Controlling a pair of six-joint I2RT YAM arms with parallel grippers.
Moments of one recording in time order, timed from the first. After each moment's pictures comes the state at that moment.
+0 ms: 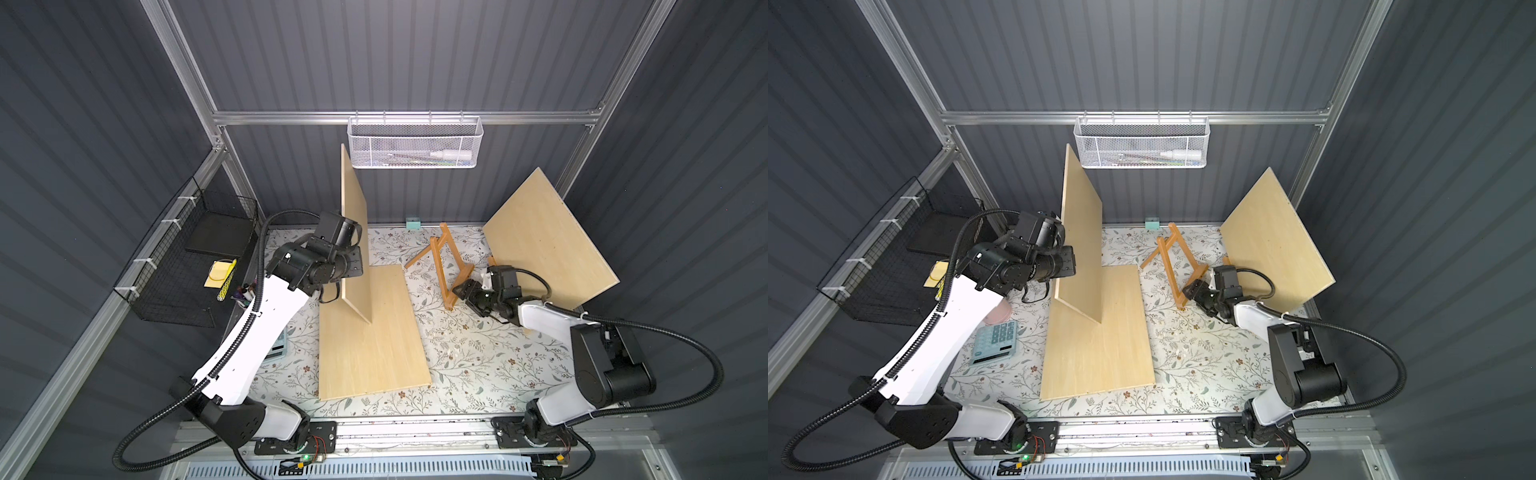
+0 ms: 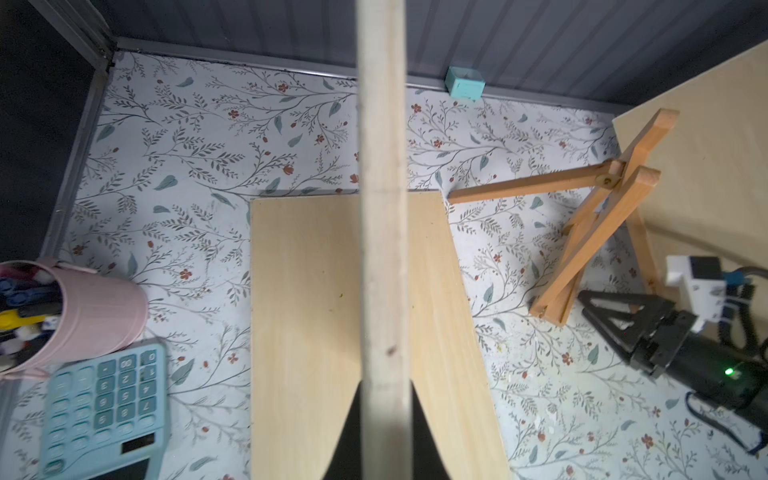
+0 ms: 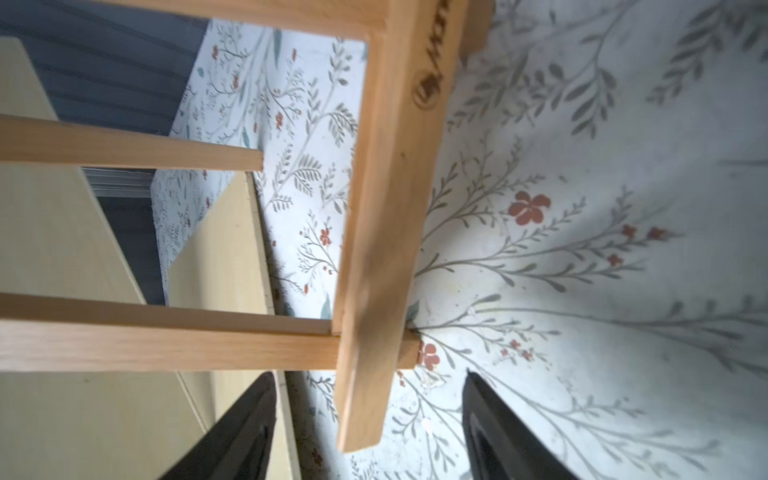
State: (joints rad) left arm -0.58 1.42 1.77 -1.21 -0.22 -0.46; right arm 0.21 1.52 0.78 -0.02 -0.35 0.80
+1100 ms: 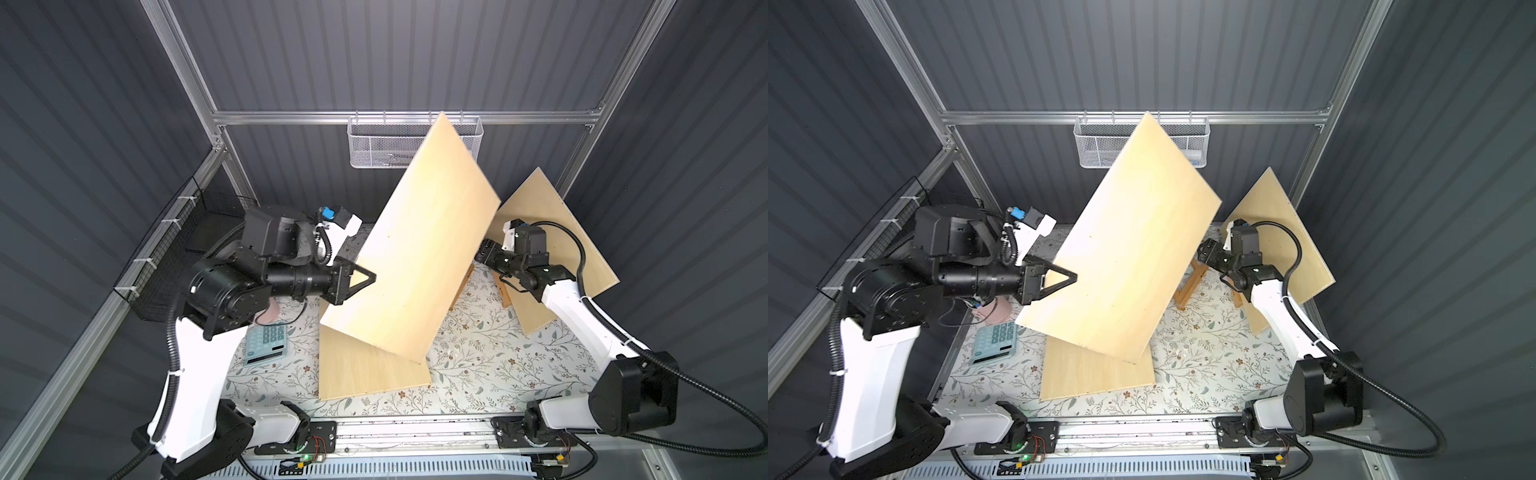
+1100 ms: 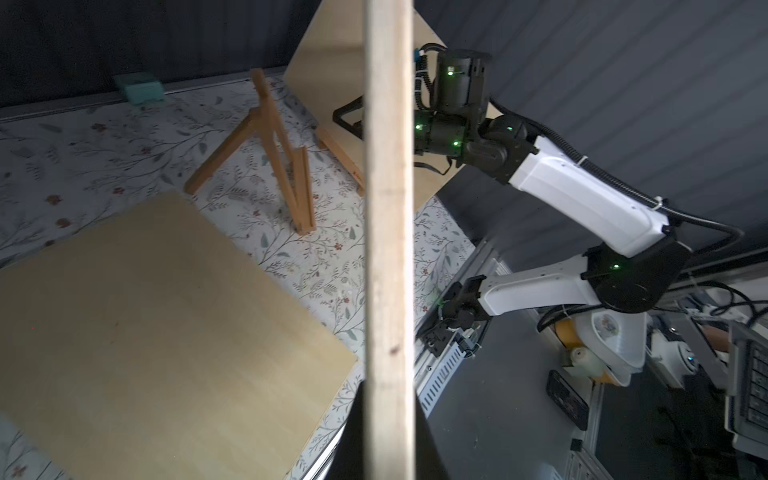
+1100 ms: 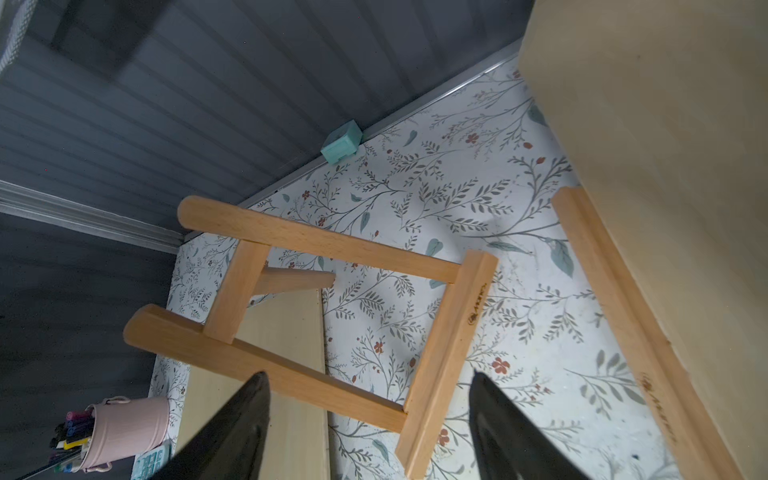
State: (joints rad) left arm -0.60 1.33 2.11 -1.36 0.53 -0.24; right arm 0.14 1.38 1.14 -0.34 -0.18 0.58
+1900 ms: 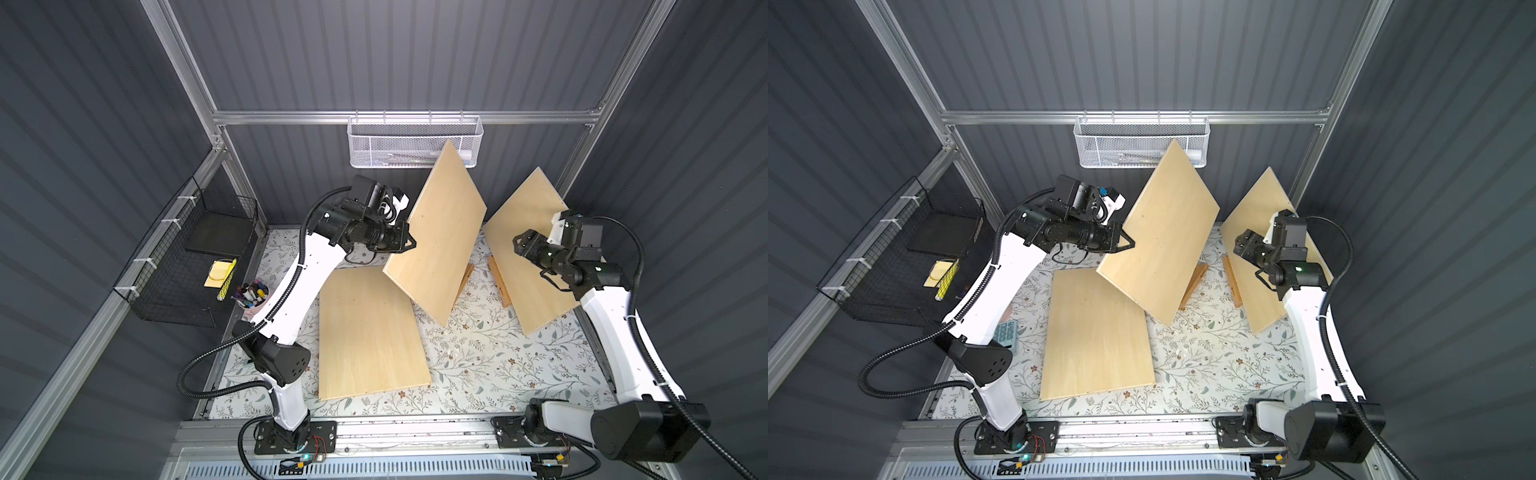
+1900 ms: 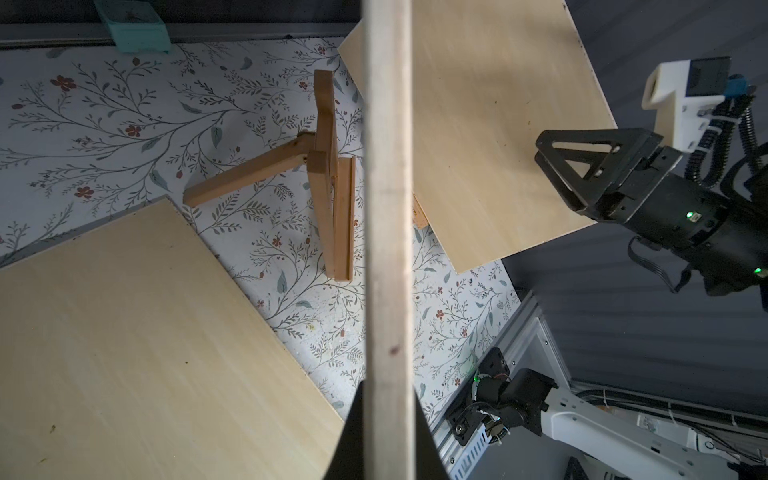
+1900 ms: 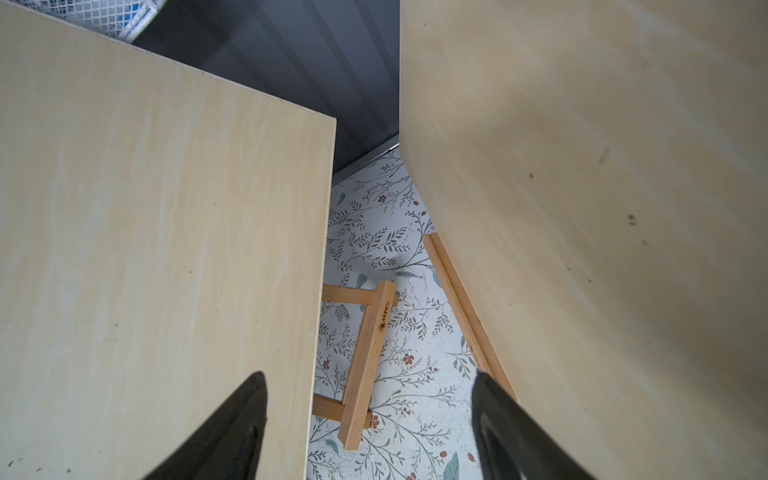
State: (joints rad) left arm -0.59 1.82 2.23 -1.17 0.45 -0.35; right arm -0.05 1.25 1.31 -0.64 -0.15 0.49
